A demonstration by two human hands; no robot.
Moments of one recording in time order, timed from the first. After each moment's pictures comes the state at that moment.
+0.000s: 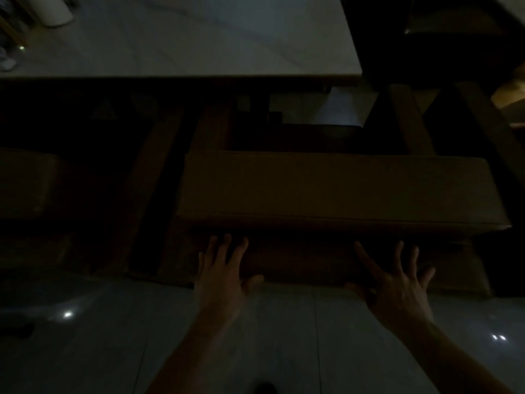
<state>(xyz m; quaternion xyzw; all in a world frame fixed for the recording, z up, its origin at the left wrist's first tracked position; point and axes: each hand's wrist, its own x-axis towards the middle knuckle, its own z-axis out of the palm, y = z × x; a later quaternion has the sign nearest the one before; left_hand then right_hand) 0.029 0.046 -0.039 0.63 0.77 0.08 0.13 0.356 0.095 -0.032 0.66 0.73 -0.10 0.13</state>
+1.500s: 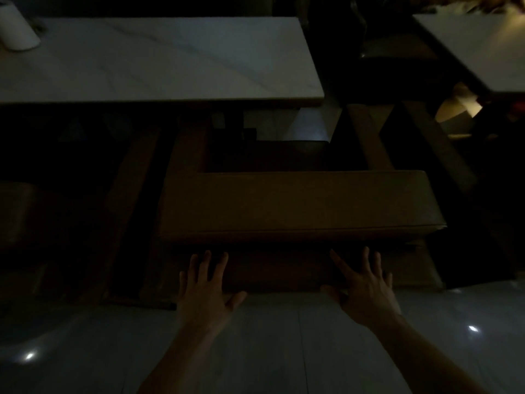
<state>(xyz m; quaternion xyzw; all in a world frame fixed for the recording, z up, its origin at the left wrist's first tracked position) 0.031 0.047 -0.021 0.63 0.76 0.00 0.14 0.351 0.094 0.003 0.67 0.71 -0.17 0.14</state>
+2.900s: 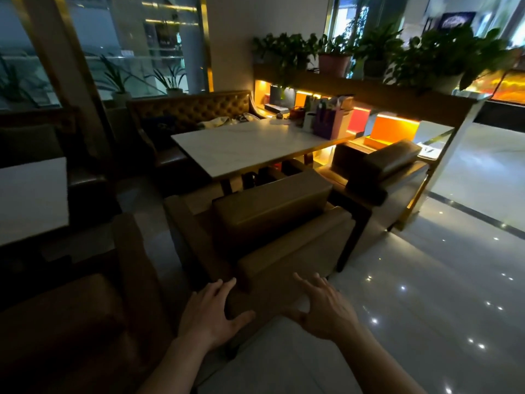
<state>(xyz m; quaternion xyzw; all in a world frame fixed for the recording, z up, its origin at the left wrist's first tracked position) 0.695 0.044 0.186 0.84 0.50 -0.01 0.23 0.930 -0.071 0.206 0.82 0.55 -0.18 -0.04</state>
